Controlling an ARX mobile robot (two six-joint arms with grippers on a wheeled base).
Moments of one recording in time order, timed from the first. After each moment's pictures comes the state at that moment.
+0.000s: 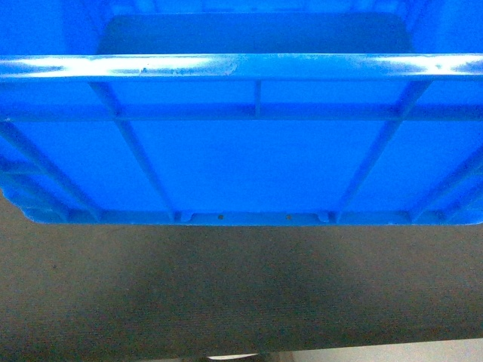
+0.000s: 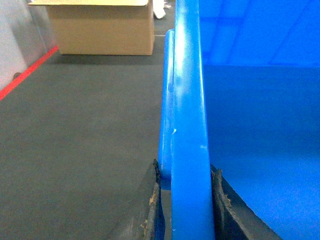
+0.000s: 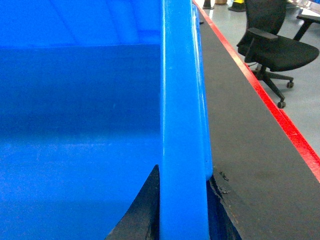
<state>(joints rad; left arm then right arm) -0.17 1.16 0.64 0.43 -0.22 -0.02 0.20 1.22 0.76 0.26 0.18 0.10</state>
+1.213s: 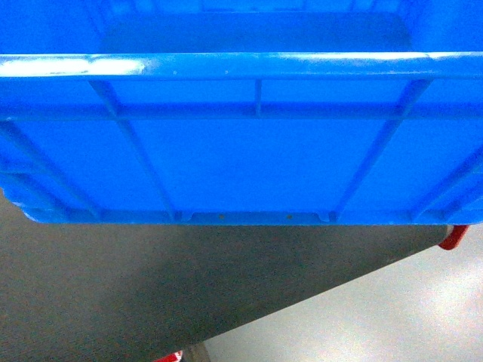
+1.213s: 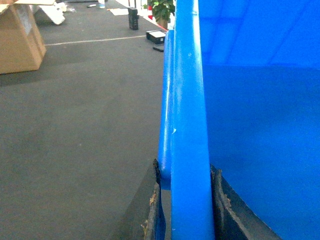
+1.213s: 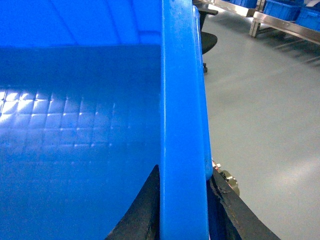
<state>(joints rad) -0.17 1.16 0.64 0.43 -0.22 -0.02 0.20 1.22 0.76 0.26 0.18 0.10</state>
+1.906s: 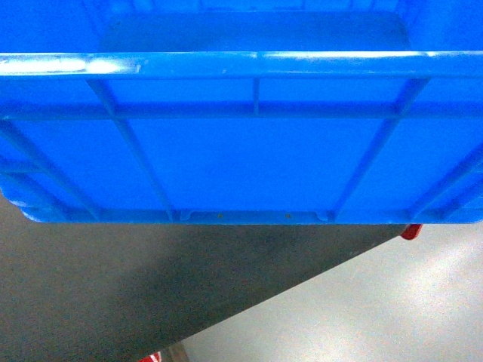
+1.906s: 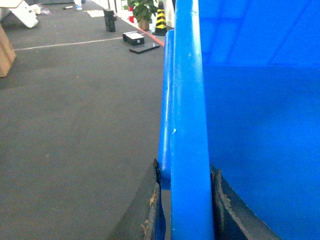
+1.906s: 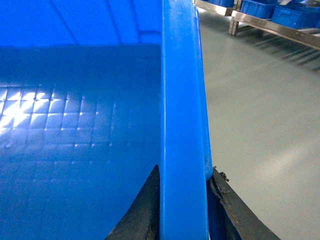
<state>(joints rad) -0.17 1.16 0.64 0.43 -0.23 -0.02 0.20 1.22 0.76 0.26 0.18 0.10</state>
